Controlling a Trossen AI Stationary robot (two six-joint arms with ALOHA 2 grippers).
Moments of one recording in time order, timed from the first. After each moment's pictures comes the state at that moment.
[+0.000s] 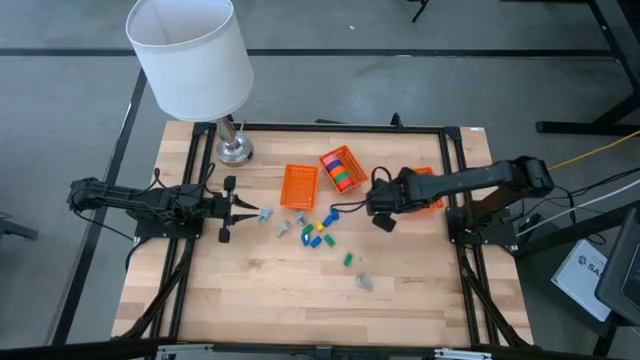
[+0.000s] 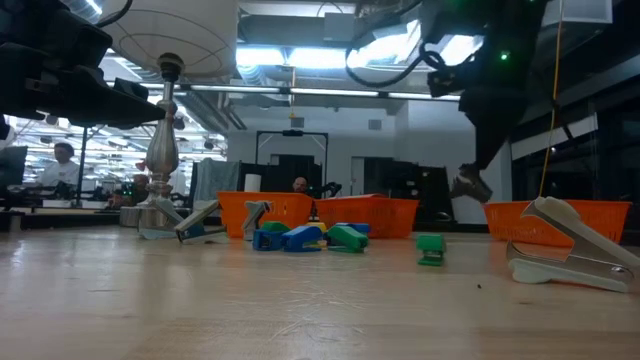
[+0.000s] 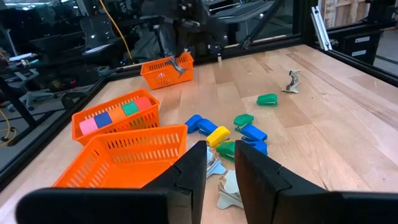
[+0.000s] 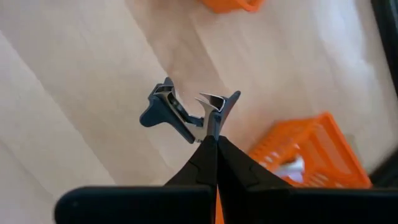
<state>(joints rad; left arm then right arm) -0.06 0.20 0.01 0.03 -0.09 0.16 0.08 1.51 1.06 -1.07 0.40 0.57</state>
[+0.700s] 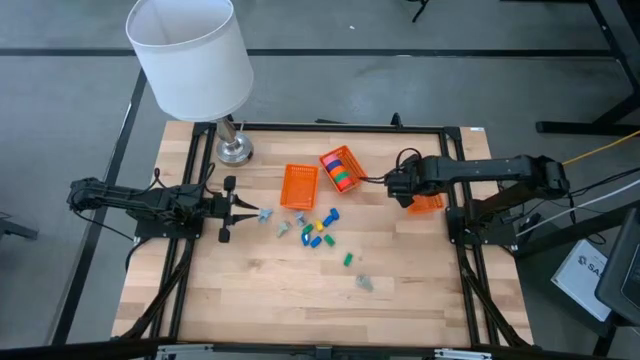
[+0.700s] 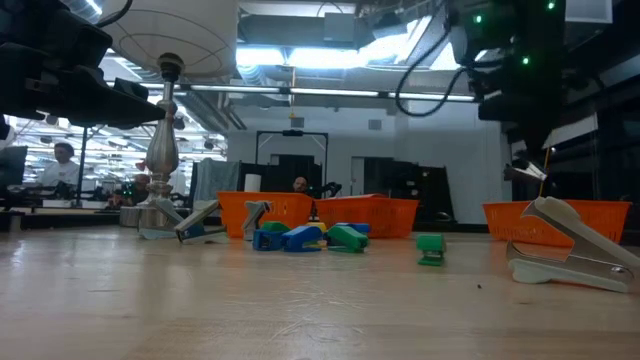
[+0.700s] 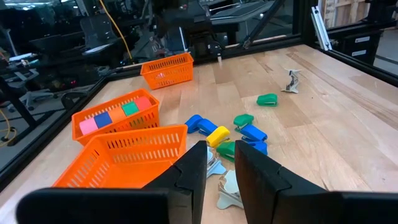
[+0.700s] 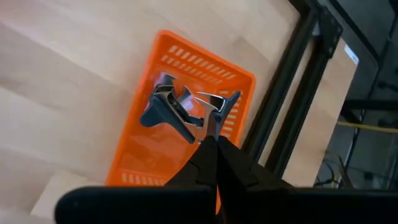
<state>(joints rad) -0.06 0.20 0.01 0.03 -0.09 0.16 -0.08 1.37 1.02 -1.42 0.49 0.97</state>
